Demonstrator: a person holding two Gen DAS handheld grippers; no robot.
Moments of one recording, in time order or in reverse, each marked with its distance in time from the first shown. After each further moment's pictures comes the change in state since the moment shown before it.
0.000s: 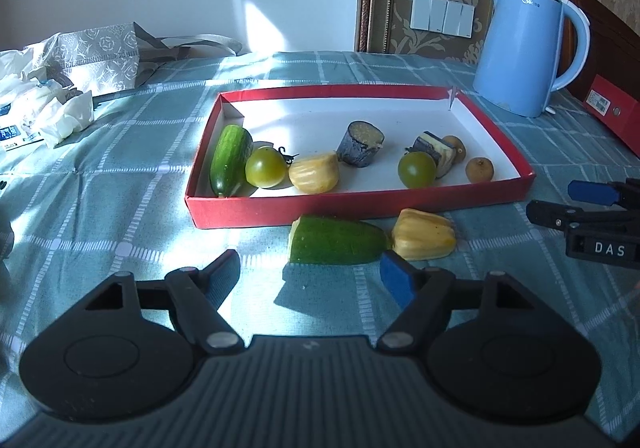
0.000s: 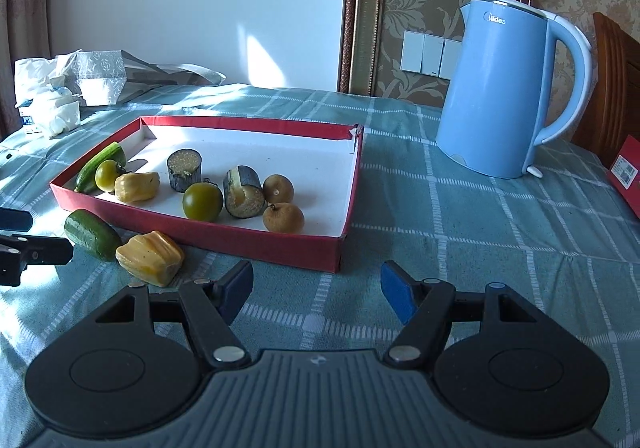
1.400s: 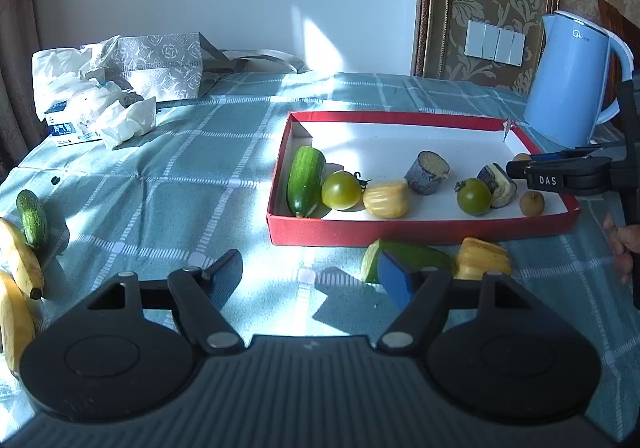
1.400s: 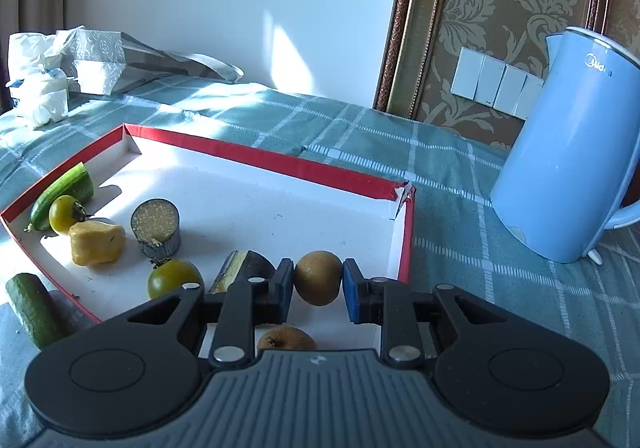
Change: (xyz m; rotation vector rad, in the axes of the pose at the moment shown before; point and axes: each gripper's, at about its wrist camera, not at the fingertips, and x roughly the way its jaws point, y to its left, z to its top) left arm -0.018 0.030 0.005 -0.076 -0.047 0.136; right arm 0.099 0.017 0.068 -0.128 0.030 0.041
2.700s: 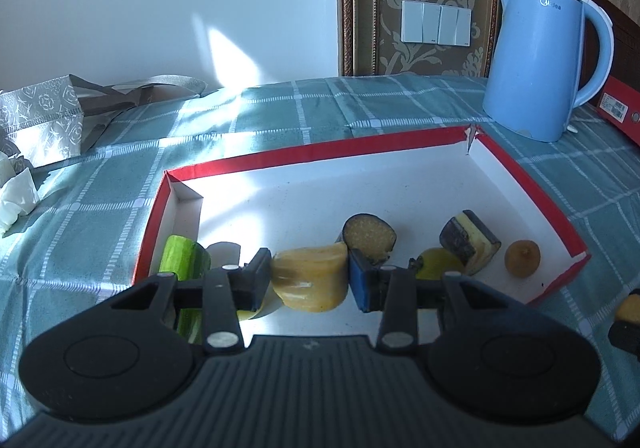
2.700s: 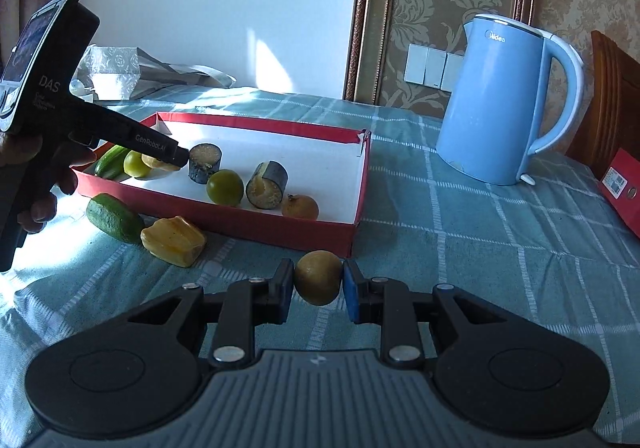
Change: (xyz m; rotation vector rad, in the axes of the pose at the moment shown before) left arm 0.103 -0.062 0.059 0.169 -0.001 -0.153; right arm -0.117 0.014 -0.080 0.081 -0.058 -0.052
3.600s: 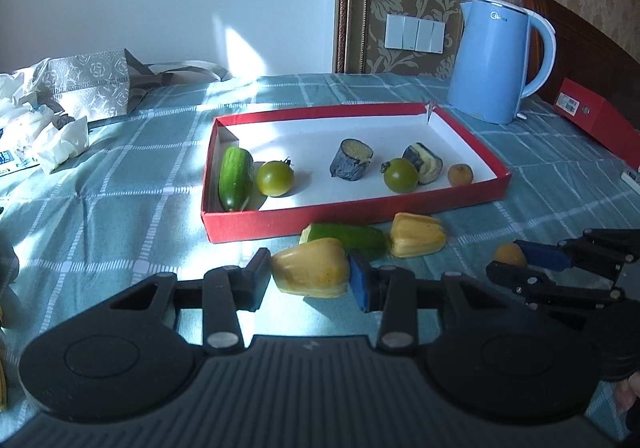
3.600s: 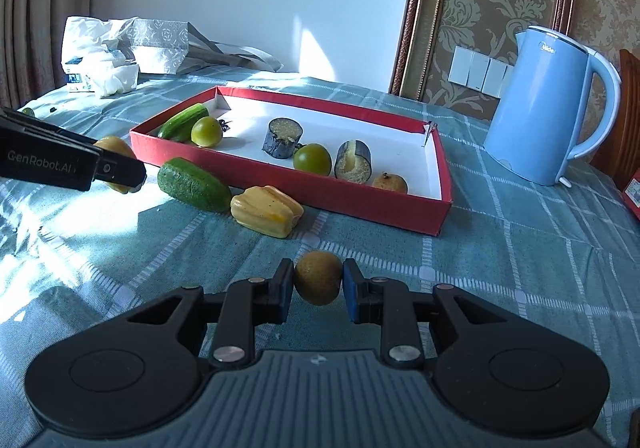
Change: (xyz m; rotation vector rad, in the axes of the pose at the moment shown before) left arm -0.122 0.023 -0.076 -0.034 -0.049 -0.059; right arm -0.008 0.069 -0.019 -0.063 0.016 0.025
